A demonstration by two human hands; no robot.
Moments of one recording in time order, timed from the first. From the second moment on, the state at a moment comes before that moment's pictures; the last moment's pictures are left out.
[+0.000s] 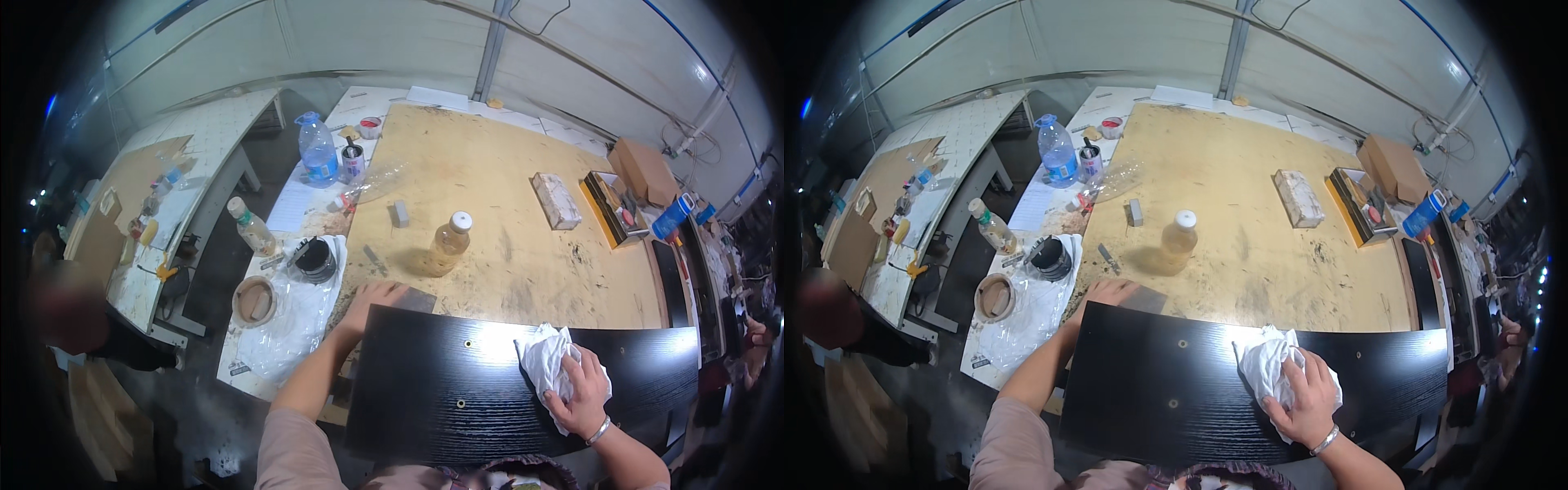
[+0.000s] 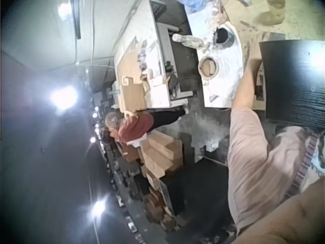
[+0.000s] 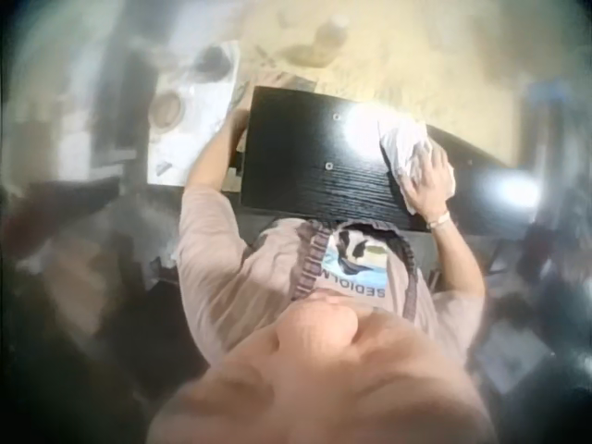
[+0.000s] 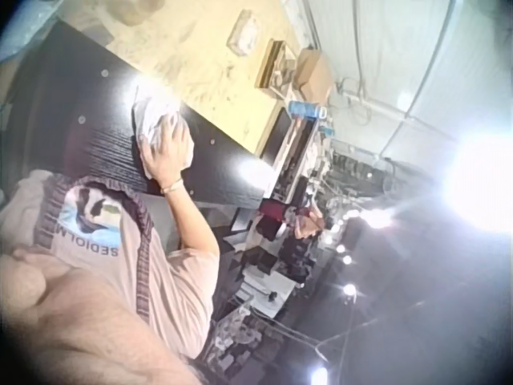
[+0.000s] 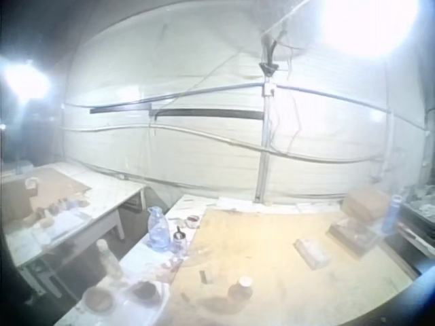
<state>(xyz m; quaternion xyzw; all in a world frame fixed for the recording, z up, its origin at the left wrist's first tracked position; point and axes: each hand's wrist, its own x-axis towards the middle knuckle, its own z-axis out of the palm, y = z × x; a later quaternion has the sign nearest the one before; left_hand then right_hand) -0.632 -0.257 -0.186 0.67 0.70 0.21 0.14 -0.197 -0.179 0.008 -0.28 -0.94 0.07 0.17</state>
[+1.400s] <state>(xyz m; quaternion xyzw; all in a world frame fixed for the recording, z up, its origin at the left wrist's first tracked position) -0.489 -0.583 -0.096 0.29 0.78 0.55 0.05 -0.201 -0.198 -0.004 -0.31 -0.92 0.05 0.23</state>
